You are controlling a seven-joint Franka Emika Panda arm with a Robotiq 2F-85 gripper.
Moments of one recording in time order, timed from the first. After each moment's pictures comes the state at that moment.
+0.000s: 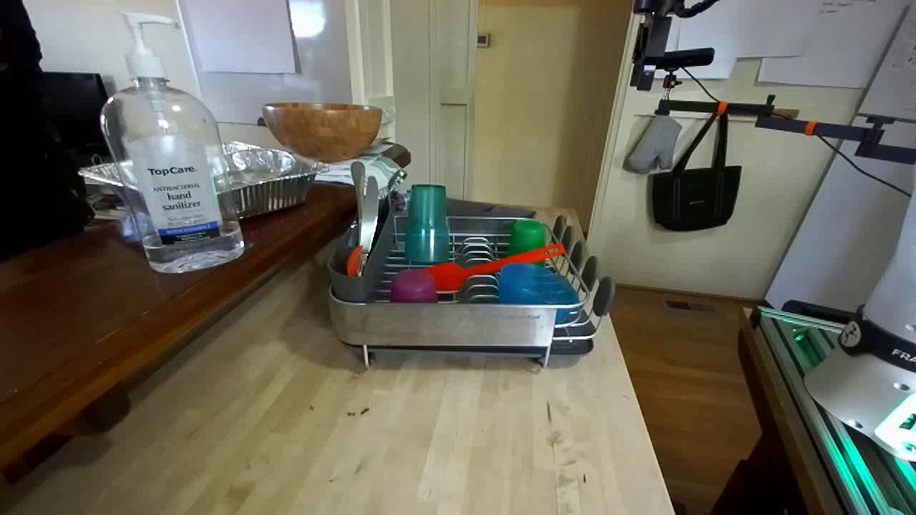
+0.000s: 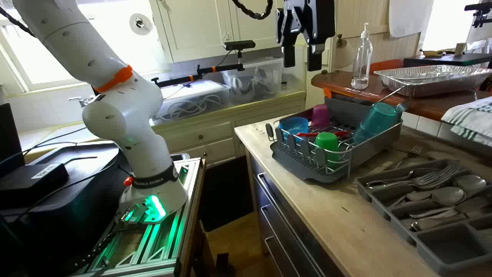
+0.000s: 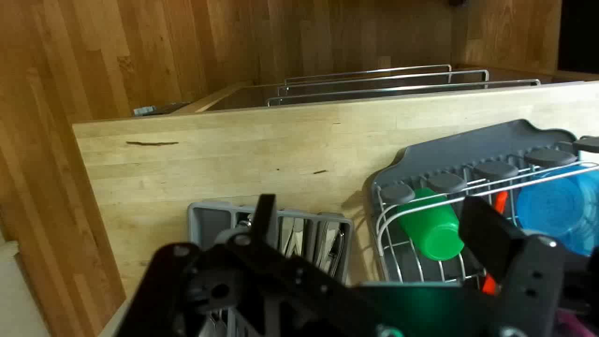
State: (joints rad) arm -0.09 -0.41 -0.27 -2.13 -0.16 1.76 -0.48
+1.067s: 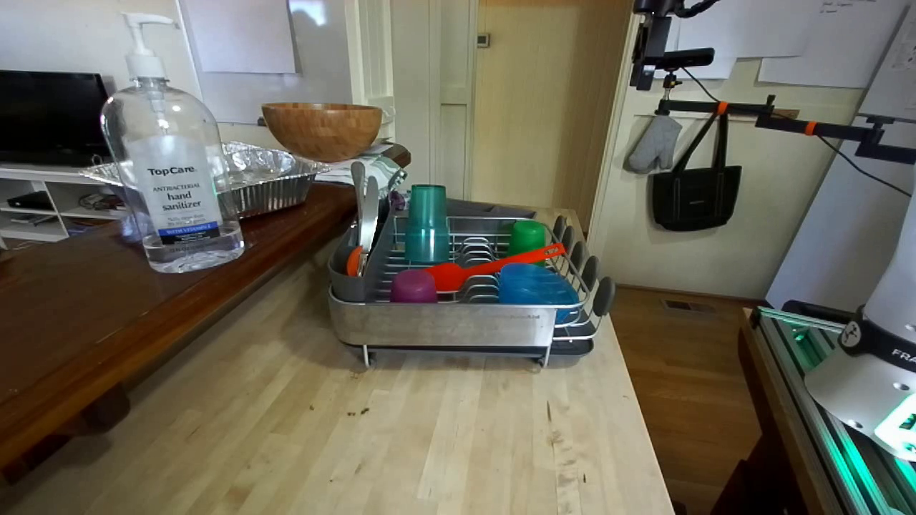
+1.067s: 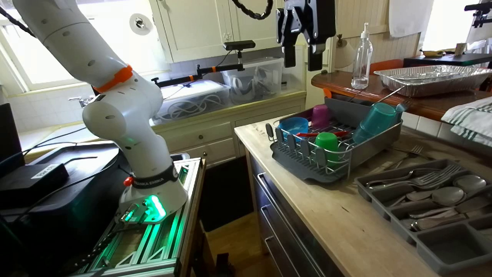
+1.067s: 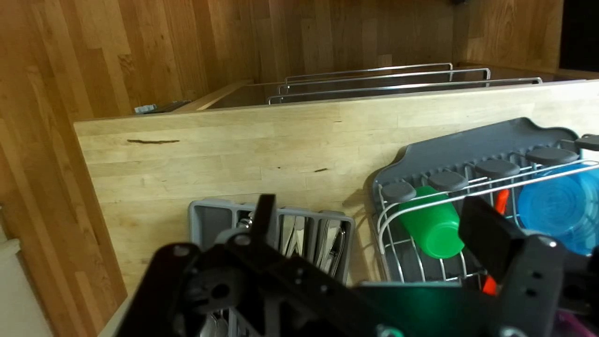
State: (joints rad) arm -0.09 -0.41 -0.27 -2.13 -0.16 1.77 -0.48
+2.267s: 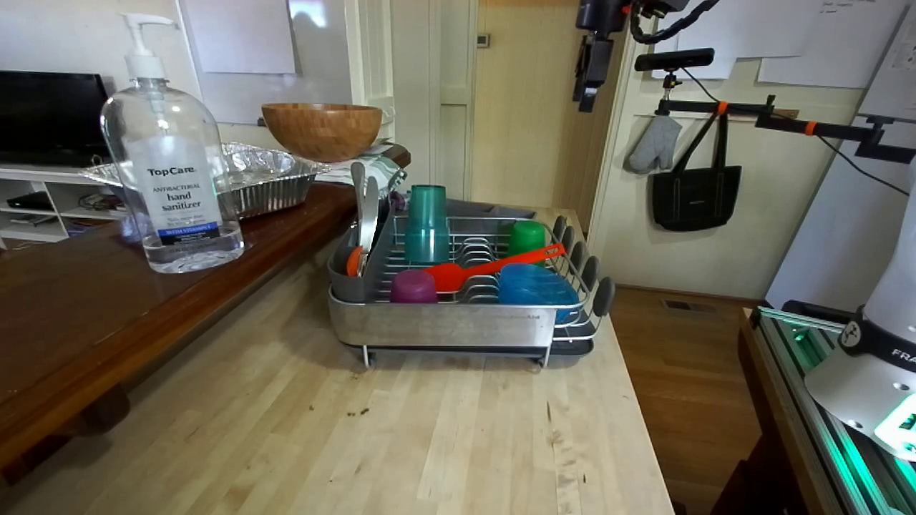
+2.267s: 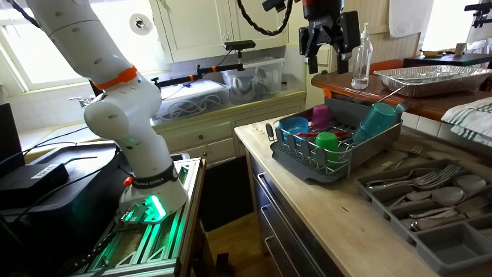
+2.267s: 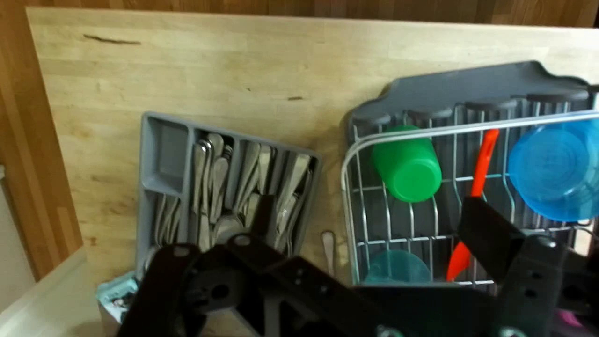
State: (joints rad) arm -0.04 -0.29 -0.13 -2.12 -0.13 1.95 -0.43
